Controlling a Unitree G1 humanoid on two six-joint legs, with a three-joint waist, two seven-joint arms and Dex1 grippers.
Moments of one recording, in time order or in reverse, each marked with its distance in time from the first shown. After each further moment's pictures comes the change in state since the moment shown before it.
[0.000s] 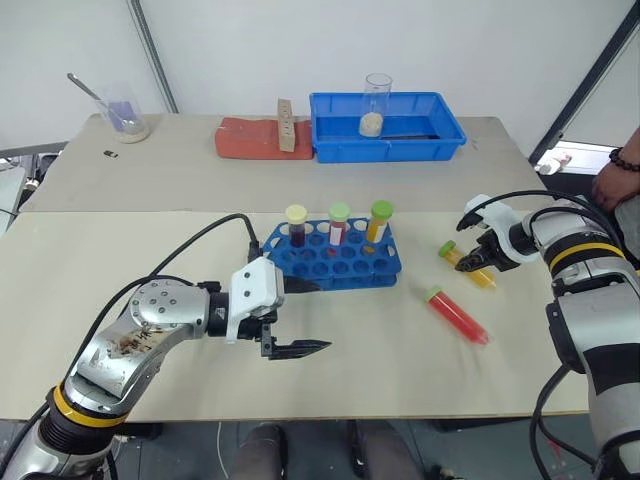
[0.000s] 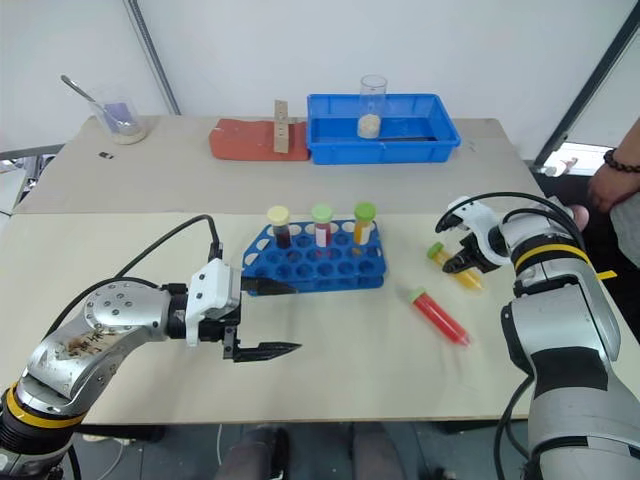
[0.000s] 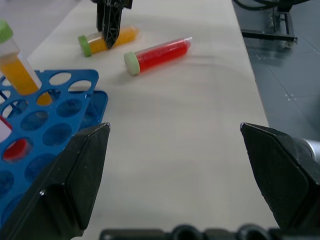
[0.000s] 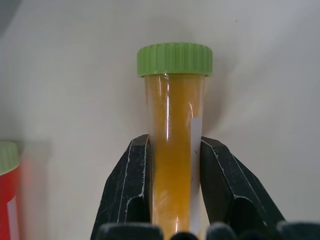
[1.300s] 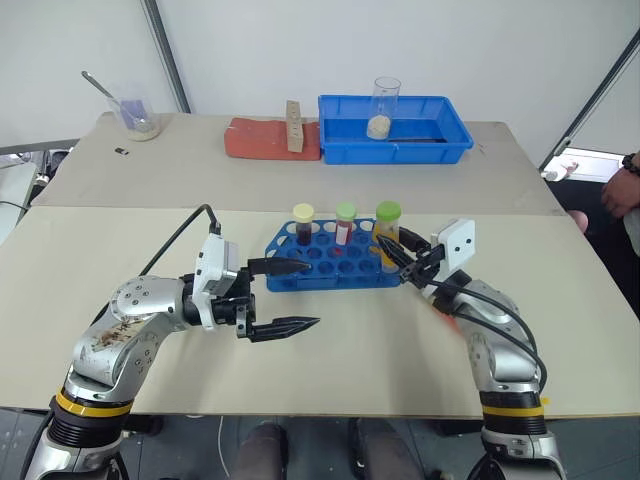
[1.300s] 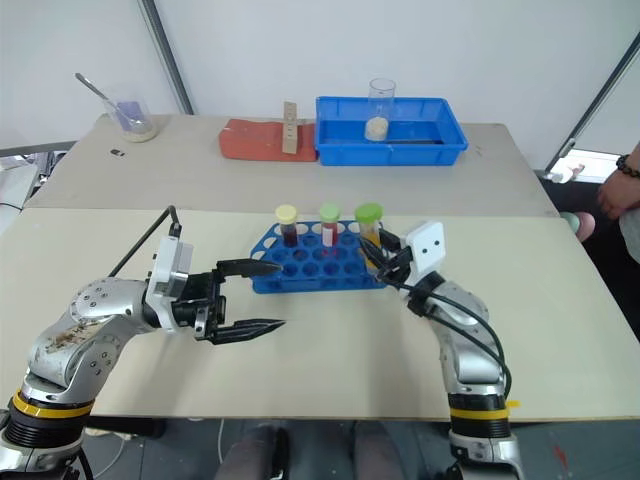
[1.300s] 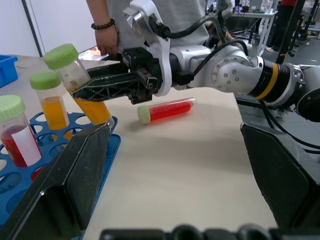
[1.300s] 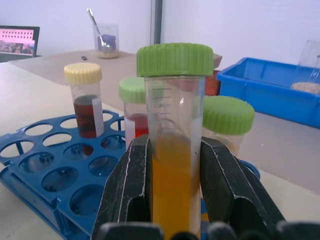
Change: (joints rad) left arm 0.038 -0.094 0.154 0.163 -0.165 -0.128 -0.124; right arm 0.907 0.454 -0.439 -1.351 0.397 -0.308 -0.604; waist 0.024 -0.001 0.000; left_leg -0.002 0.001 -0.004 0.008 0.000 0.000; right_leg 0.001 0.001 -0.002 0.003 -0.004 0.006
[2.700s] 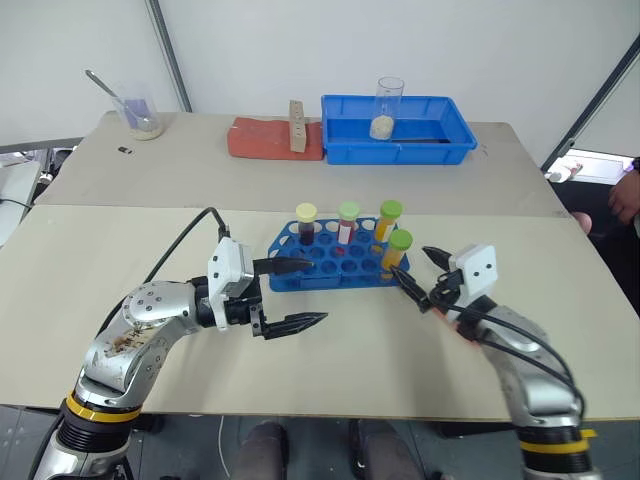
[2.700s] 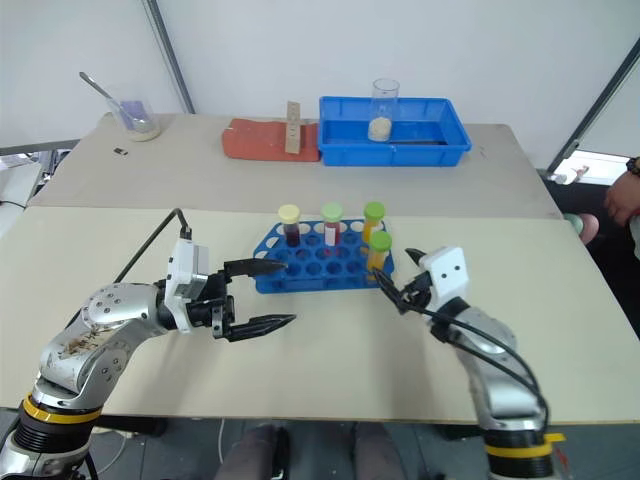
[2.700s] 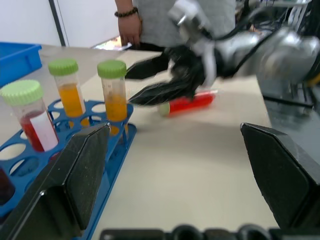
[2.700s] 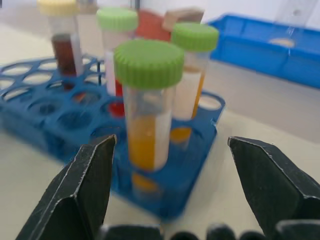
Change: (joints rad) left arm 0.012 0.001 -0.054 -0.020 0.093 -0.005 0.089; right arm 0.218 -0.298 -0.007 -0.275 0.128 0.249 -0.055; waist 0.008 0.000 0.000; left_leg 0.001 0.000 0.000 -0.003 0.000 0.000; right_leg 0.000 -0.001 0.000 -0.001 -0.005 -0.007
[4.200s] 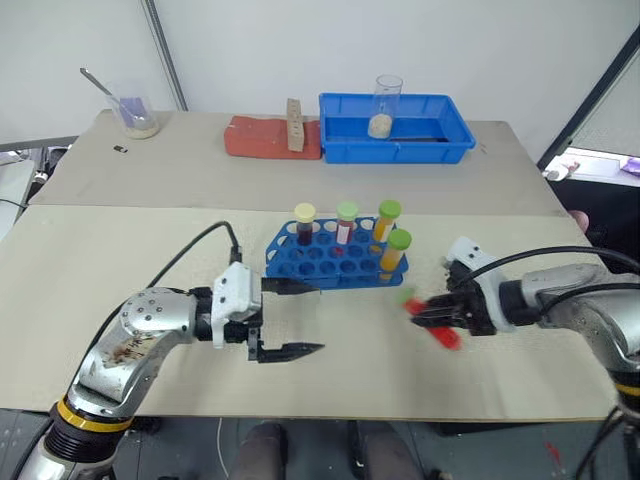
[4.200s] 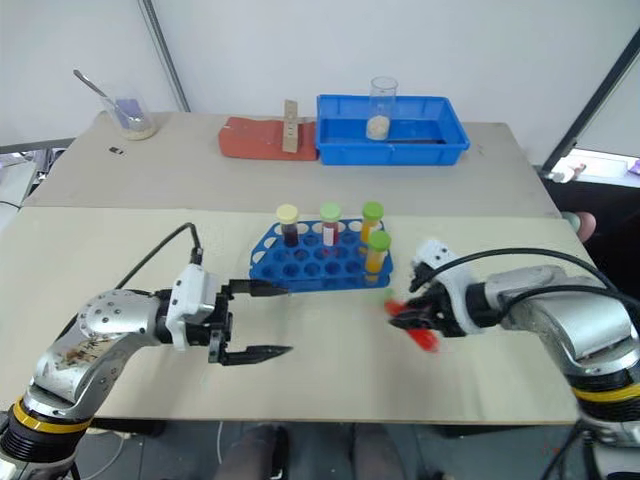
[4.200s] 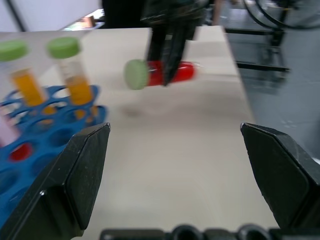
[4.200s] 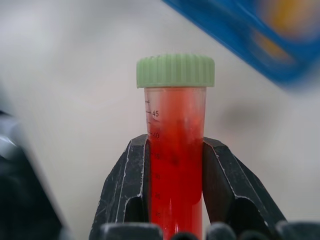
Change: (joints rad) left arm 0.051 0.047 0.015 -0.022 0.045 -0.057 -0.054; right arm -0.342 -0.233 0.054 -0.123 0.367 0.887 0.286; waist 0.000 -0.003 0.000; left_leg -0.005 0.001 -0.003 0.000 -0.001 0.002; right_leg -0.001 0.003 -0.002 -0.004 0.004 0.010
